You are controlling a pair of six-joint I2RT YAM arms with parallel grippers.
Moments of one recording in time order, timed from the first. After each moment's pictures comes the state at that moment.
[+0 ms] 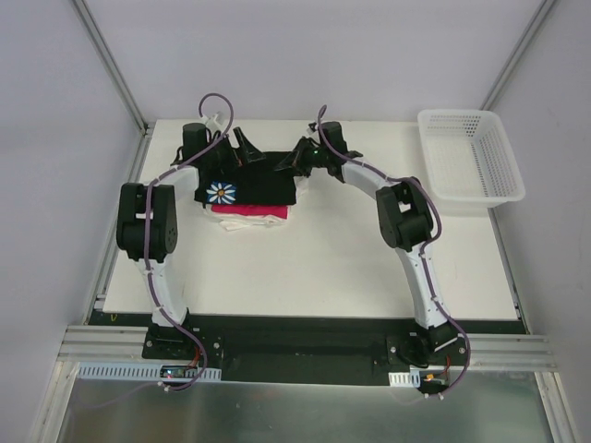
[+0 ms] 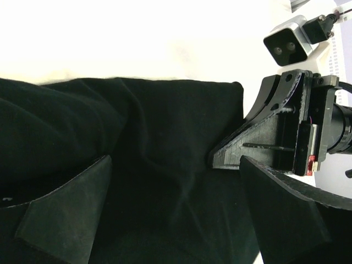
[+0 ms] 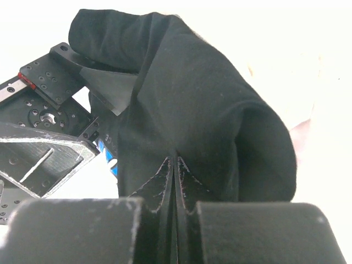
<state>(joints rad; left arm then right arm) -0.06 2.00 1.33 0.20 0.67 -0.59 0.48 2.44 1.94 -0.02 -0.66 1.03</state>
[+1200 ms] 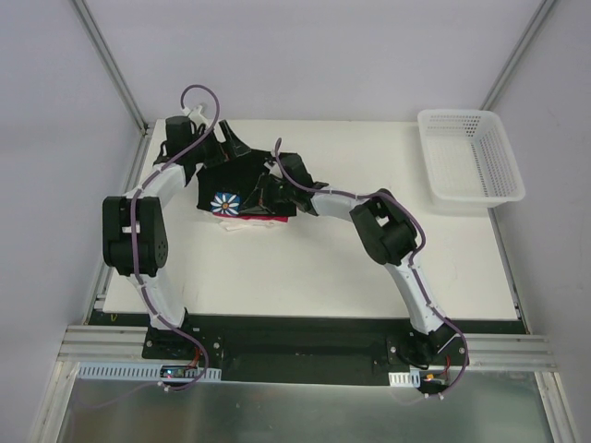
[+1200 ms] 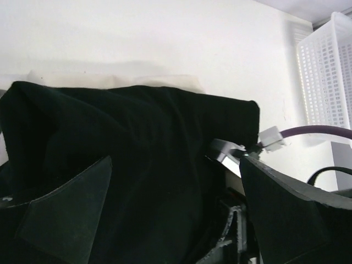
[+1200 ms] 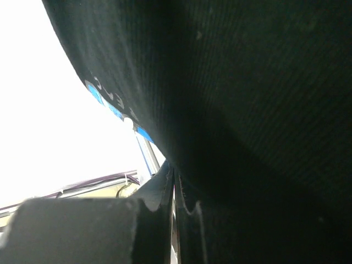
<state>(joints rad) -0.01 1.82 1.31 0.03 0.57 -0.50 0.72 2.38 1.71 0.17 -0.70 1.08</state>
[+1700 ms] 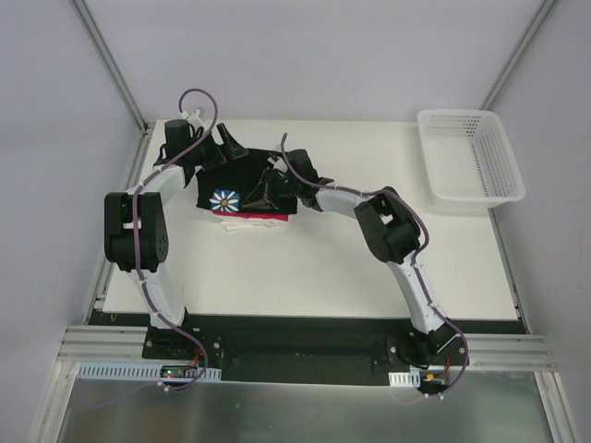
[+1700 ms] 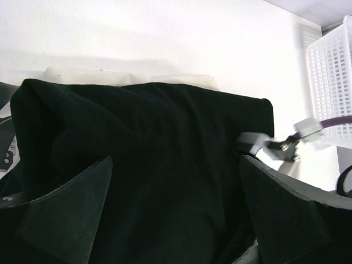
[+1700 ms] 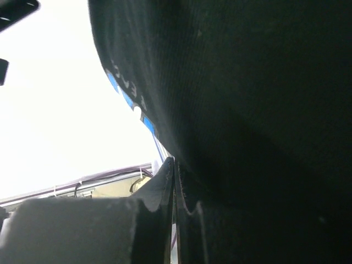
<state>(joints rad) 0.01 1.88 1.31 0.06 0.58 -0.50 0.70 2.38 1.71 0.22 -0.75 1.14</state>
